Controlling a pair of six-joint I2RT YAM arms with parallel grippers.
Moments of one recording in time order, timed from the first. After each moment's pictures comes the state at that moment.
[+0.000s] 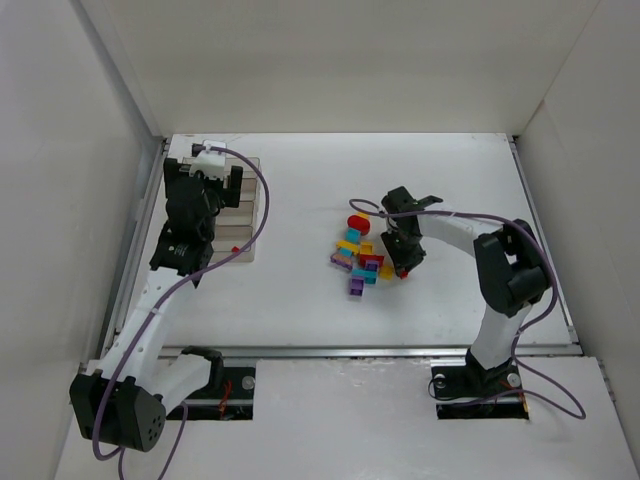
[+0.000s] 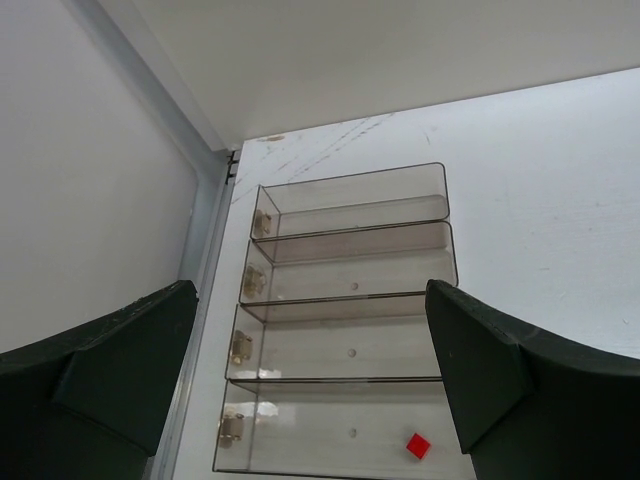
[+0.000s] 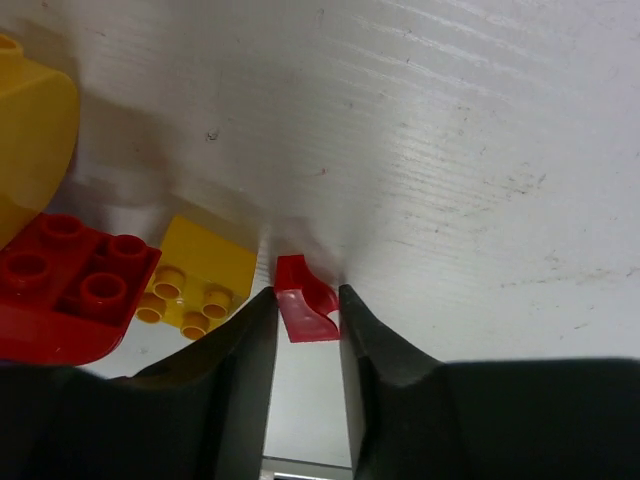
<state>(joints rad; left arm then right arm) -0.21 1.01 0.90 -0.01 -0.30 0.24 0.45 1.82 1.20 -0.80 0.02 0.12</state>
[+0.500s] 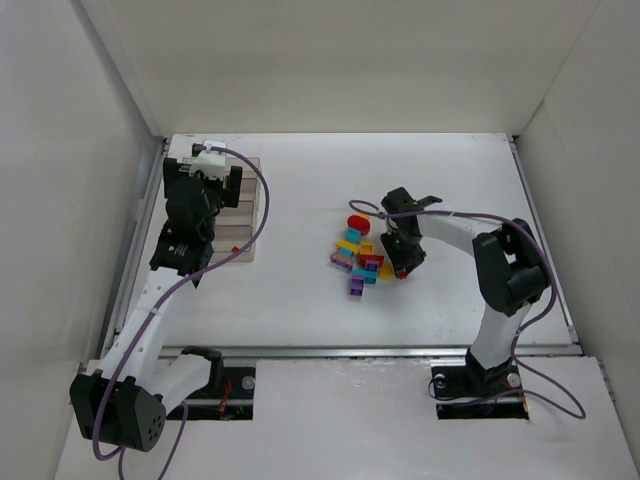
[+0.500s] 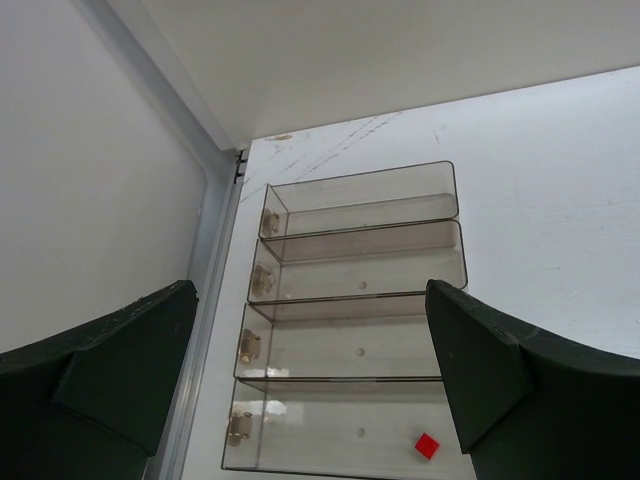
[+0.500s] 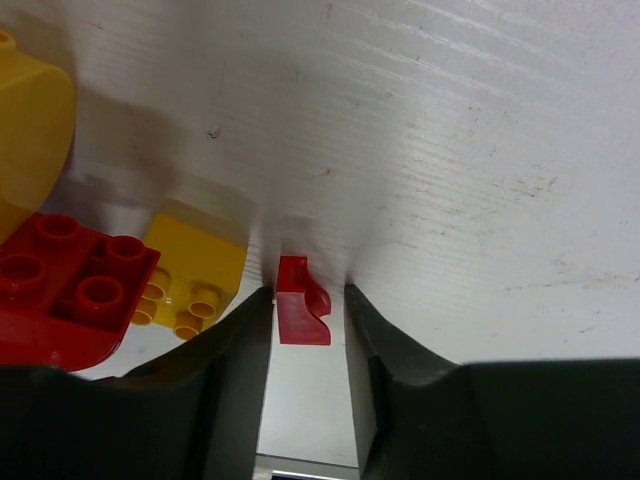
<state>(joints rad) -0.21 1.01 0.90 0.00 -0.31 0.26 0.45 1.83 1.20 -0.80 0.01 0.11</state>
